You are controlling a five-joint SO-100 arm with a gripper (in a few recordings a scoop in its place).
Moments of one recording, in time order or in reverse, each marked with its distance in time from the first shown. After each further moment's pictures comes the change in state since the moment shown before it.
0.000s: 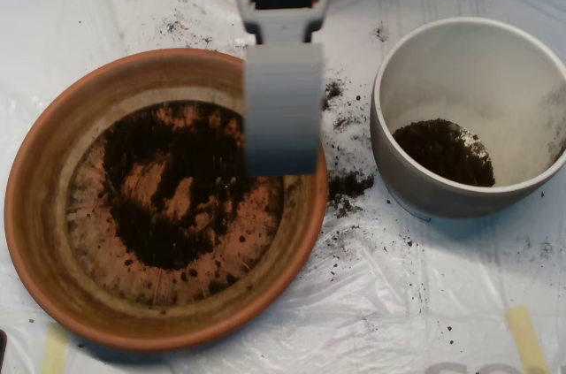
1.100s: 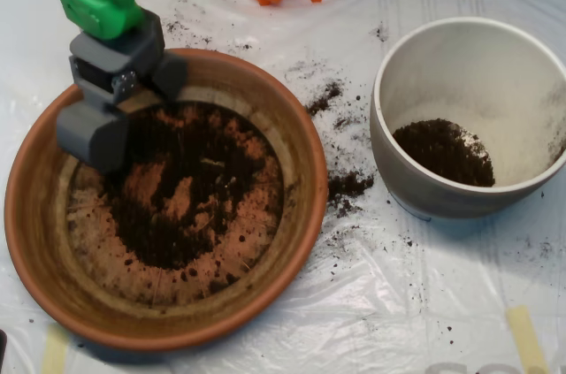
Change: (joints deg) arm 37.7 0.3 55.9 -40.1 -6.1
